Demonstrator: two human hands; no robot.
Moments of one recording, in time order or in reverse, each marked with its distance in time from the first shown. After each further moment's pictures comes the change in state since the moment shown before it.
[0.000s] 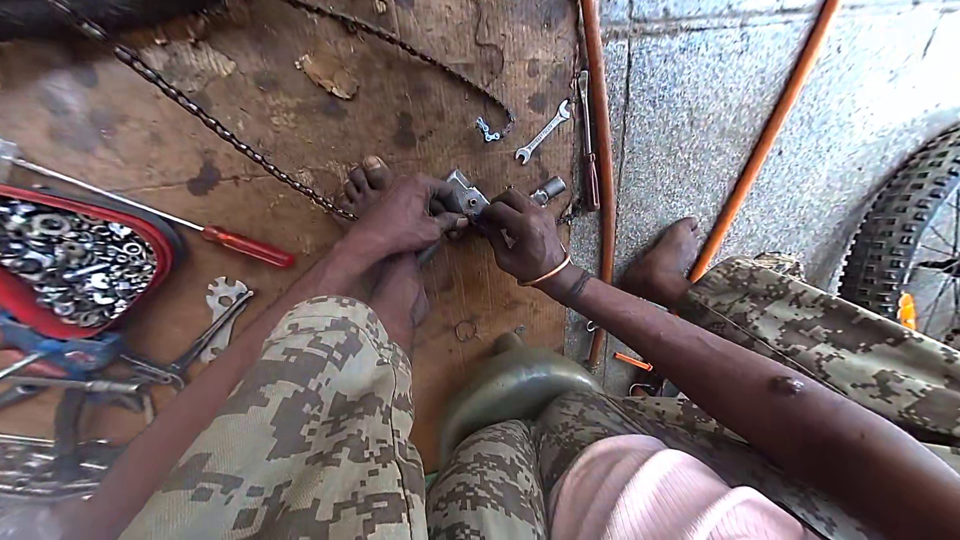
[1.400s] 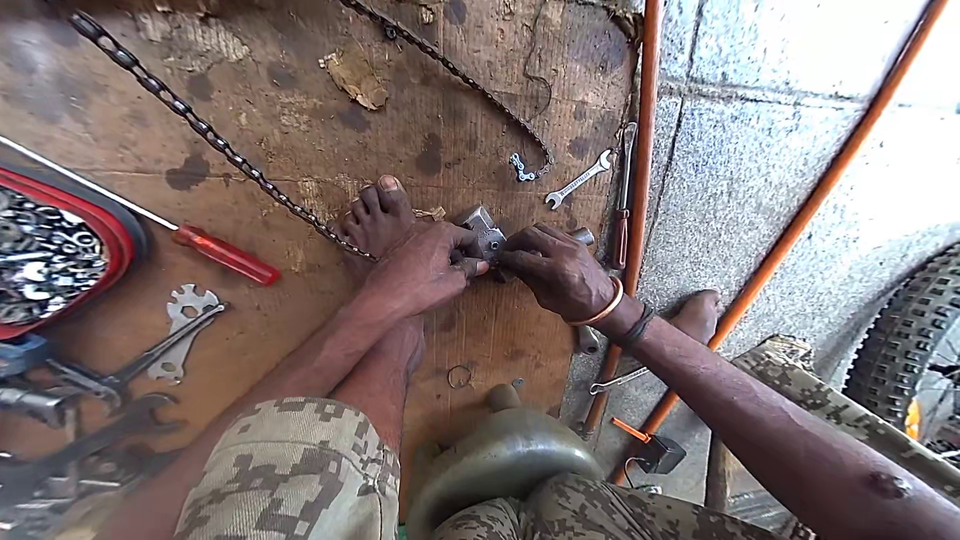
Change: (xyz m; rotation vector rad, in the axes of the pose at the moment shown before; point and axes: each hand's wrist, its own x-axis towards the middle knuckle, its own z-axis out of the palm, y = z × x) left_hand -0.007 0.011 0.015 0.025 0.053 -0.206; right_hand 0.033 0.036 -0.028 0.035 -0.301 -0.373
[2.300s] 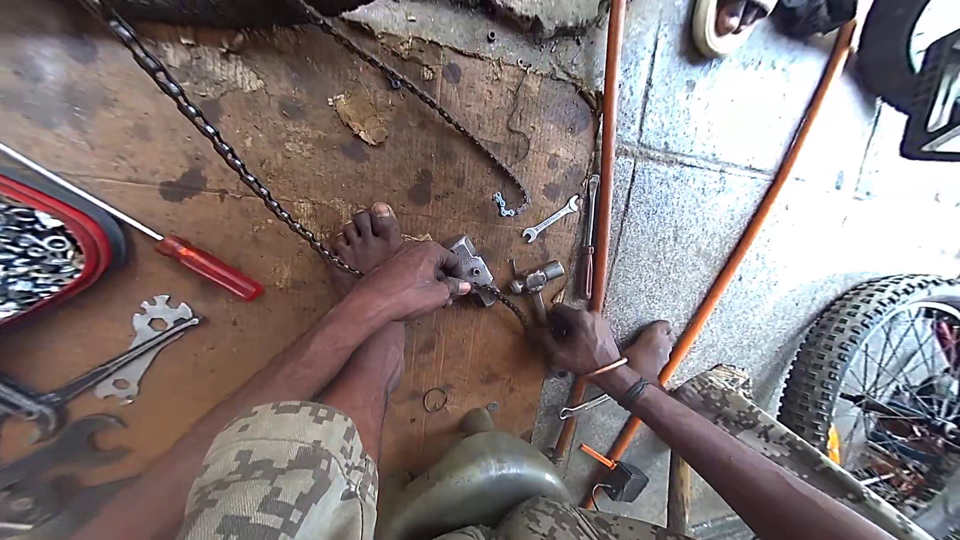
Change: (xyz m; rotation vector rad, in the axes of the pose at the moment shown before) left_hand 0.005 0.009 -0.013 -0.098 -0.092 -0.079; right_hand -0.106 -0.001 -0.009 -0.205 -0.250 0.857
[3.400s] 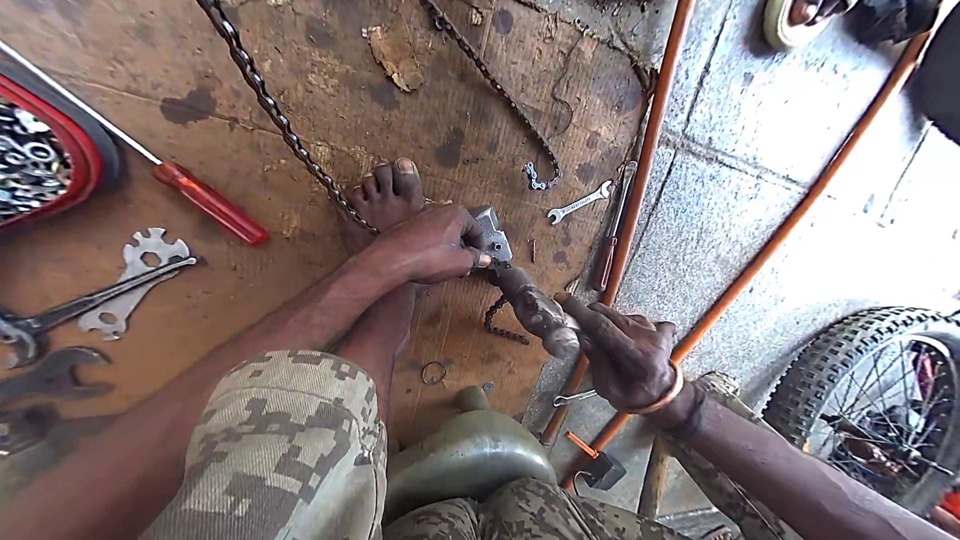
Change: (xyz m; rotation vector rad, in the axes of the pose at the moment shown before) left_hand 0.004 -0.004 0.000 0.071 -0.031 0.024; right_hand -0.024 -0.058 -0.070 0.114 0.254 -0.716
